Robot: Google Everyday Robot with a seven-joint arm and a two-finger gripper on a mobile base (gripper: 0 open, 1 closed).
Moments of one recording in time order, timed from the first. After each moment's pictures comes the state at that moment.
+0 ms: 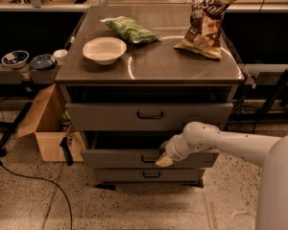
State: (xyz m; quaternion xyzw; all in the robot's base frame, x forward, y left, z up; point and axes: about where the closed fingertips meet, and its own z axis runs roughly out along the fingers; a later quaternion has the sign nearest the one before) arm 0.603 -0.085 0.433 -0.59 0.76 0.14 0.24
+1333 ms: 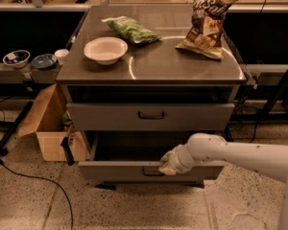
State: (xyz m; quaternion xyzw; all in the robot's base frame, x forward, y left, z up) arm 0.554 -0.092 0.440 -0.57 0.77 0.14 0.23
